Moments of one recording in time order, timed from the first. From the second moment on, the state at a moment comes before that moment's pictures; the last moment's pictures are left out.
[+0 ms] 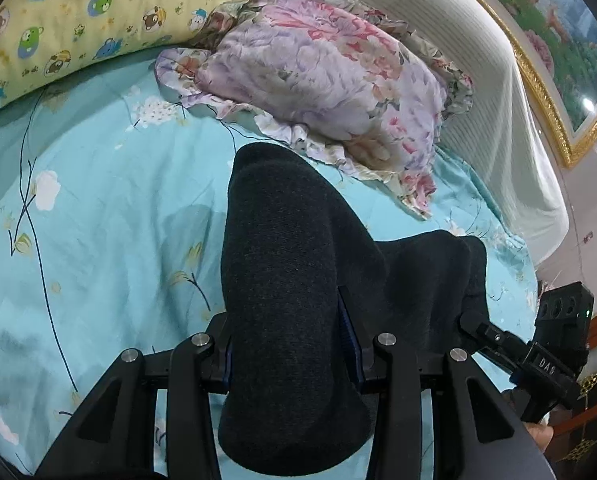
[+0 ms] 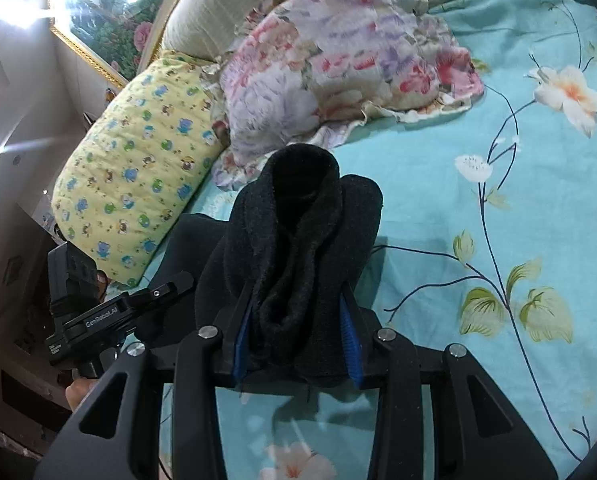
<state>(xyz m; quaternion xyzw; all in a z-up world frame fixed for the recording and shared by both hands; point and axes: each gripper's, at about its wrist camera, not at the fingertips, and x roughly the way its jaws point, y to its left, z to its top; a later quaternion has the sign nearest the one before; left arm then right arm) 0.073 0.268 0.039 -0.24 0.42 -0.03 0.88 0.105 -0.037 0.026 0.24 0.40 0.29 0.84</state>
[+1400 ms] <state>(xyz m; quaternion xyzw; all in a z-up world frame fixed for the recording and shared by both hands) 0.016 0.257 0.031 -0.15 0.43 0.04 0.89 0.062 -0.048 0.020 0.18 0.35 0.25 0.88</state>
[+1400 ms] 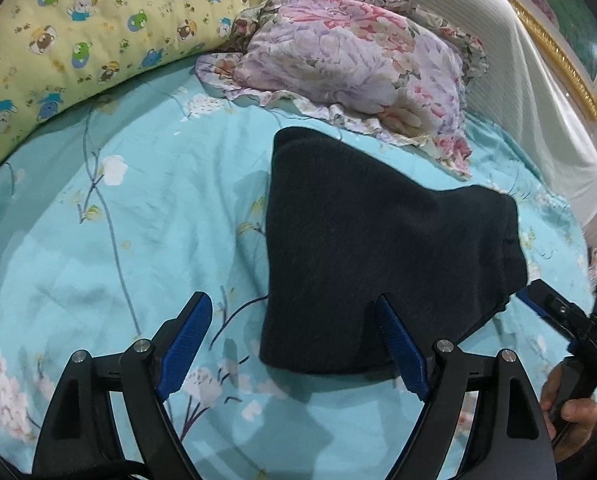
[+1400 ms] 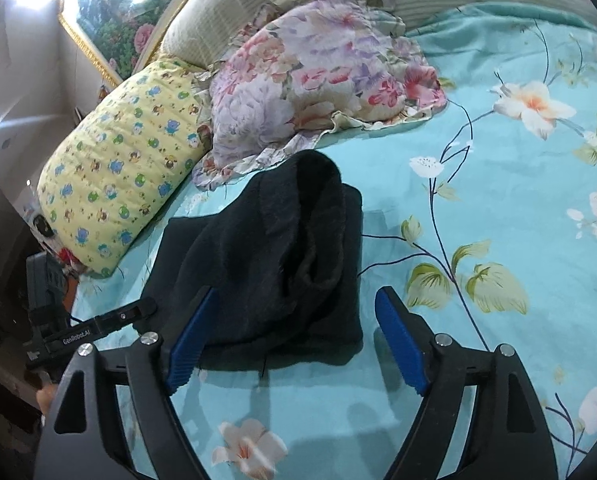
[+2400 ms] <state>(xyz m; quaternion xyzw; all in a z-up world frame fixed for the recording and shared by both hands) -0.022 0.202 0.017 -0.01 0.42 0.08 0.90 0.004 0.009 0.016 0.03 0.32 0.25 0.91</state>
